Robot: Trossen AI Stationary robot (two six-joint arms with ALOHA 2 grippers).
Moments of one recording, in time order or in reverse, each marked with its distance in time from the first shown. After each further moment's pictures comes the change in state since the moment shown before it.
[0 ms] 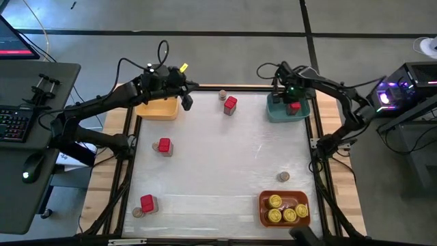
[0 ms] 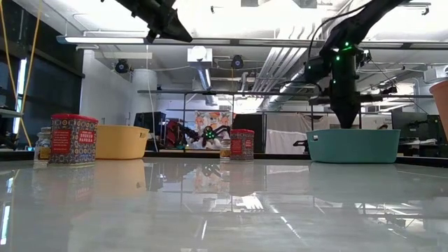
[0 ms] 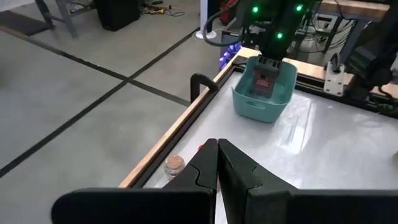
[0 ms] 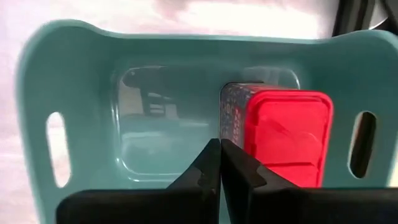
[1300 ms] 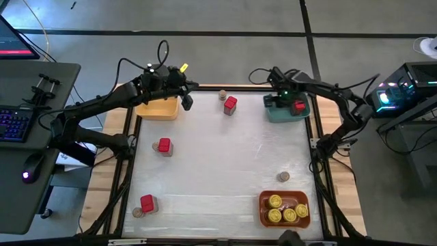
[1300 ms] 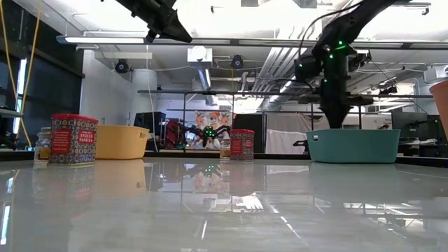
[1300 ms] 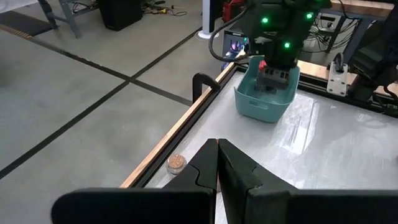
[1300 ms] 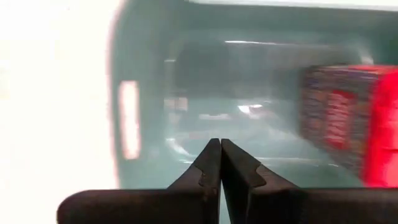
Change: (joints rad) left arm 0.000 0.000 0.000 -0.001 -0.012 -0.002; right arm 0.126 0.015 0.000 0.044 -0.075 0.112
